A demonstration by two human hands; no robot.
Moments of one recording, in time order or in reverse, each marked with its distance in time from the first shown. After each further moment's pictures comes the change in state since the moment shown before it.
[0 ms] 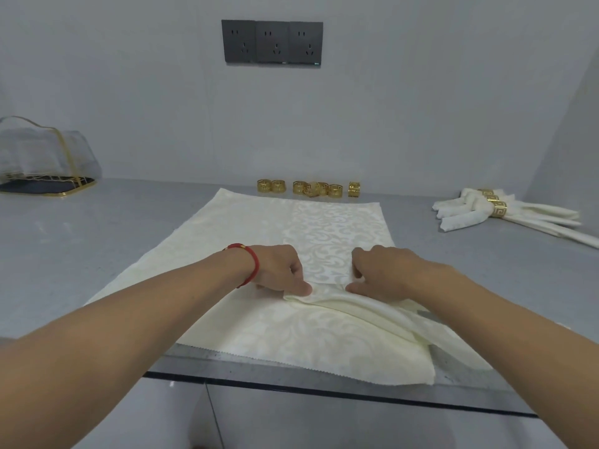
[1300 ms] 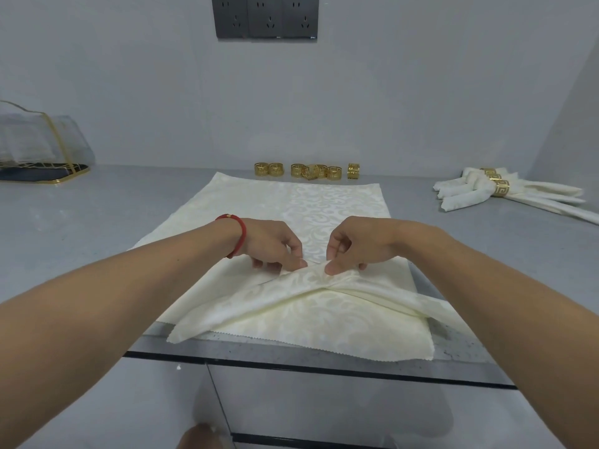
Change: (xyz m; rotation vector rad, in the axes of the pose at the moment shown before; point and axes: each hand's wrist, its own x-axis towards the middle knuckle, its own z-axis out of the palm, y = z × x) left_hand -0.003 -0.004 -0.012 -0.136 -0.100 0.039; right_hand 0.039 0.008 -0.004 0.520 -0.130 -0.190
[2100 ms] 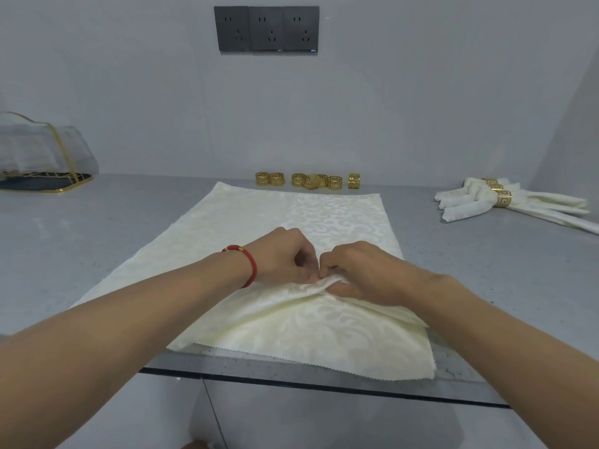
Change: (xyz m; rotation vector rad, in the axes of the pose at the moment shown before) left_hand -0.006 0.020 0.023 0.169 0.370 0.192; right_hand -0.023 0.003 0.034 -0.307 0.291 -0.344
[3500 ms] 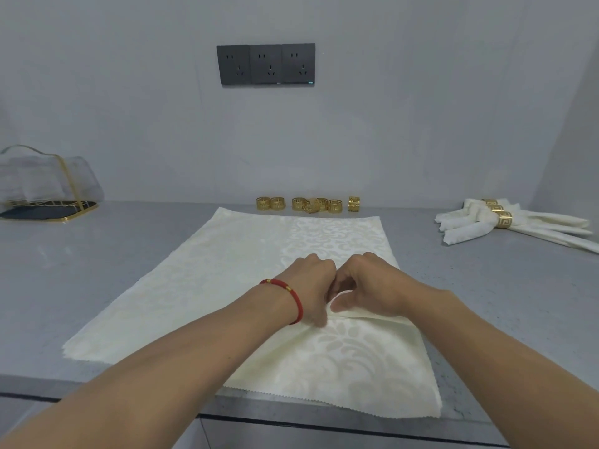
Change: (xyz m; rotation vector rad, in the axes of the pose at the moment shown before) left_hand 0.018 0.042 0.015 0.325 0.061 -0.057; right_hand 0.015 0.026 -0.003 0.295 0.067 0.166
